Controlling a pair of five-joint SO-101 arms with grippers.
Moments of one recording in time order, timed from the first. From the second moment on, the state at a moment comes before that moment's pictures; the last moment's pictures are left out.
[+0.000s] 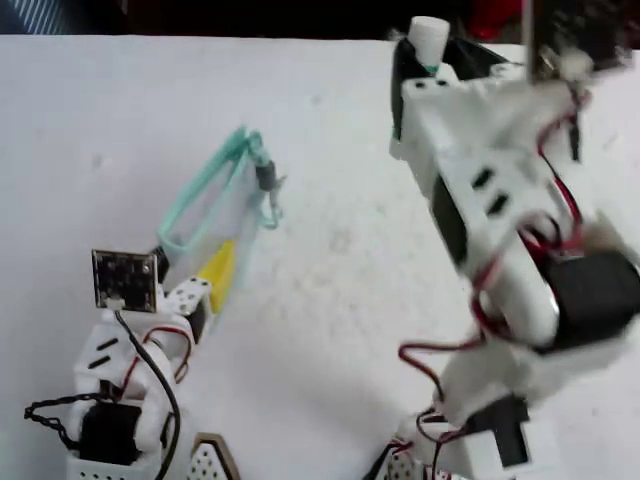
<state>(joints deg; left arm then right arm) 0.5 -104.7 79.9 55.7 4.5 -15.3 -9.5 -67.8 97.3 0.9</state>
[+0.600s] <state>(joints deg) 0.7 -104.7 79.9 56.2 4.5 -23.6 -33.0 -41.7 97.3 1.0</state>
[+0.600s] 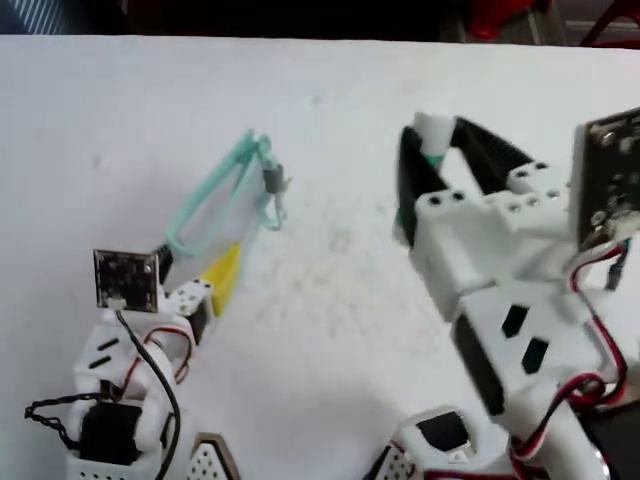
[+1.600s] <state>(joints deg) 5.0 -104.7 79.9 57.5 4.5 -44.1 -32.4 -1.3 53.5 1.0</state>
